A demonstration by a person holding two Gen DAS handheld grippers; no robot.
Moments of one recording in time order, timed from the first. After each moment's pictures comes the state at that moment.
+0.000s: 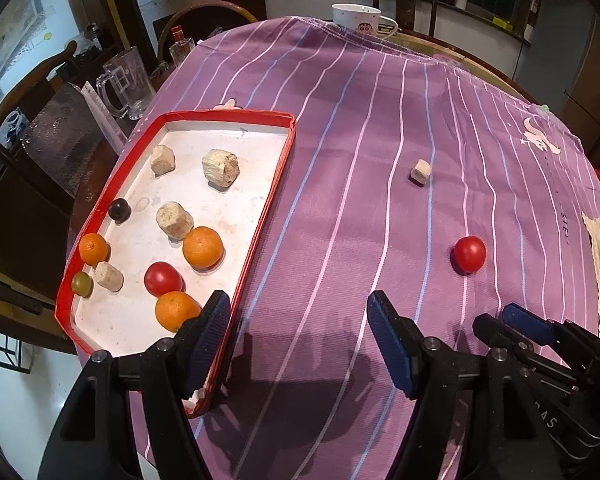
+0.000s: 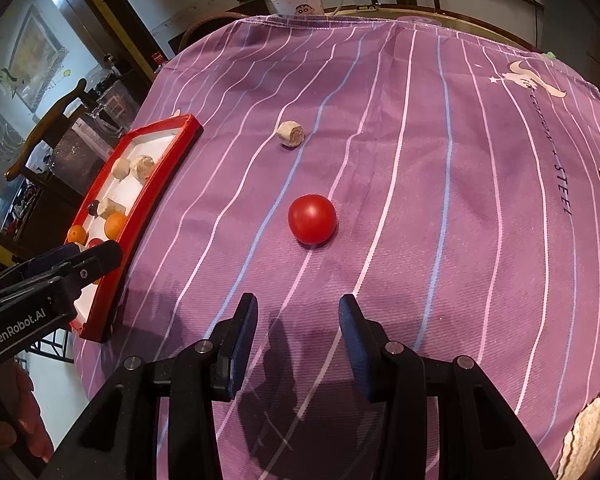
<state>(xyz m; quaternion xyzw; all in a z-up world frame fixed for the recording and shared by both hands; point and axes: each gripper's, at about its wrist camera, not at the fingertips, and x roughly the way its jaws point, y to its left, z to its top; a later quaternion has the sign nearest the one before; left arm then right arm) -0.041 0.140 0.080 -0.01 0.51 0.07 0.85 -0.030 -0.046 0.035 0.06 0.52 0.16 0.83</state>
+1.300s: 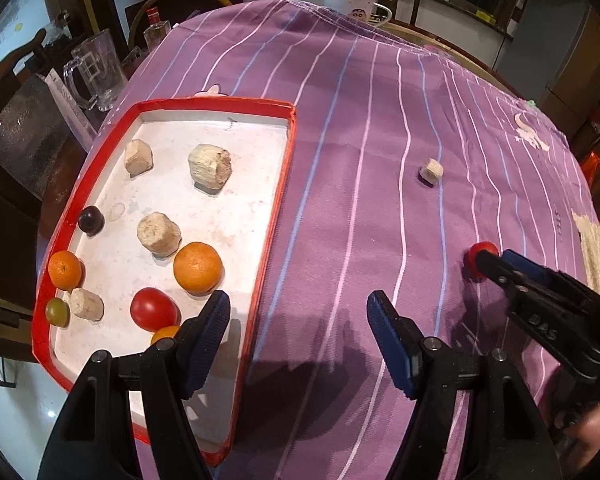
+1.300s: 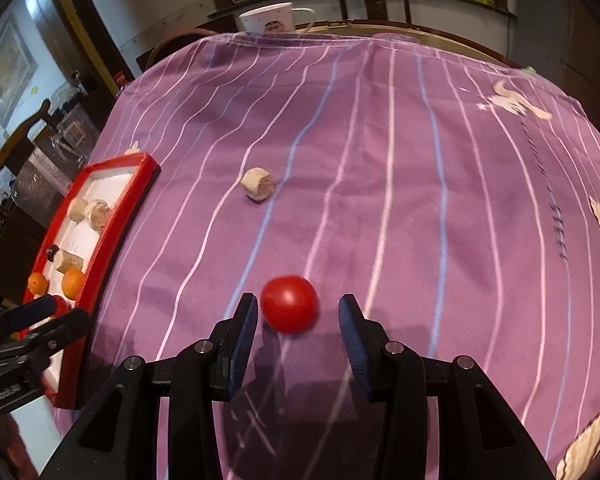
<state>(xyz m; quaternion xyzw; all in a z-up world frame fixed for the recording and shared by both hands) -0.014 0.176 0.064 -0.04 0.53 0.01 0.84 0.018 -0.029 0.027 0.04 0.50 0.09 0.86</state>
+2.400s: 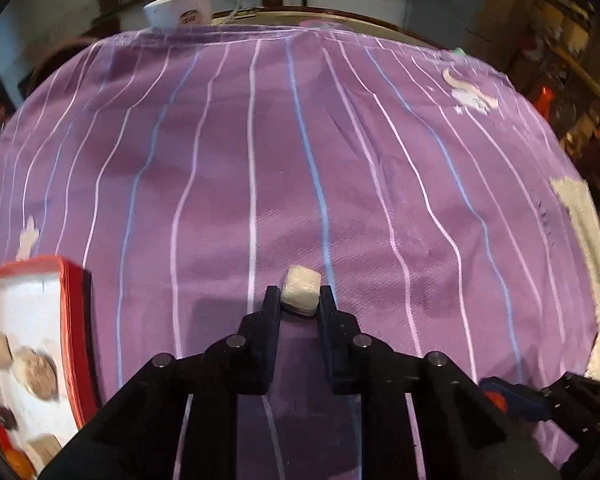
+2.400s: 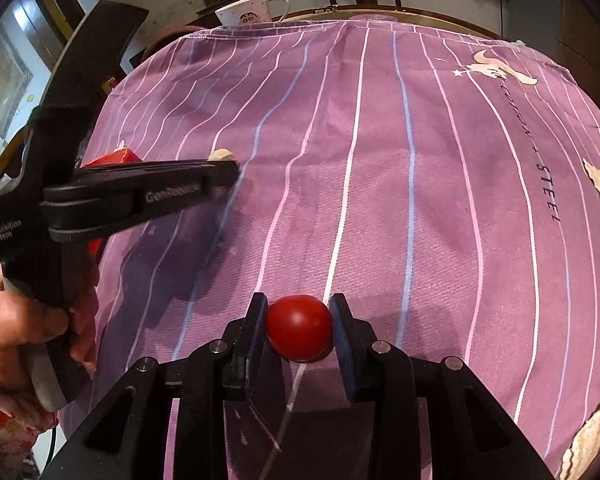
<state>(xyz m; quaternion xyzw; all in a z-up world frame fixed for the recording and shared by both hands) 0.110 0.061 0.021 0.05 0.52 -0.14 0.84 0.005 -0.064 0.016 0.07 0.52 0.10 0.85</state>
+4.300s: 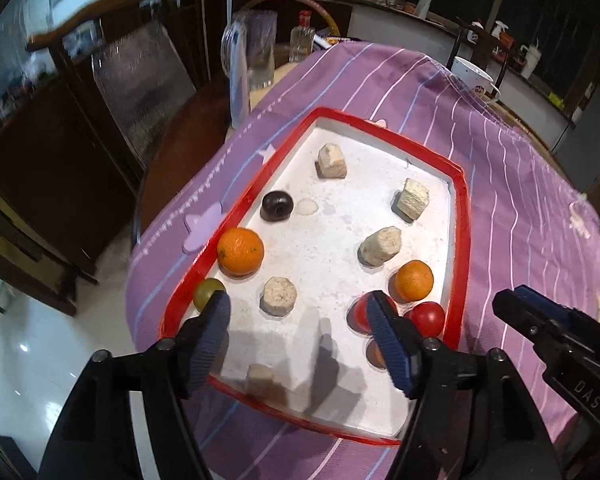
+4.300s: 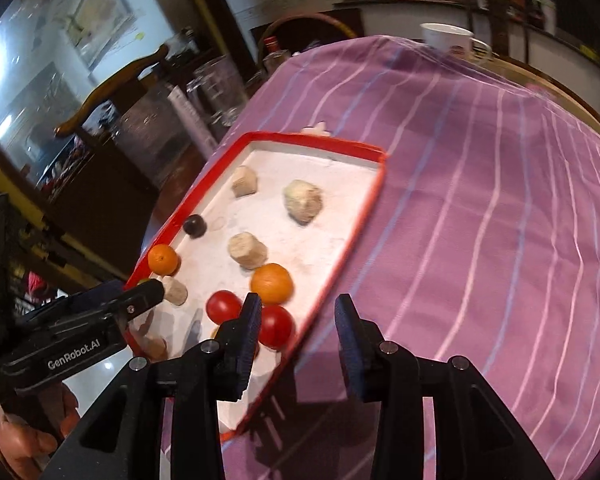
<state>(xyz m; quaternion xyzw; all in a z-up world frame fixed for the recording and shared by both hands) -0.073 0.307 0.086 -0.11 0.48 0.14 0.86 -0.012 0.130 0.074 0.01 0.49 0.26 0.84</state>
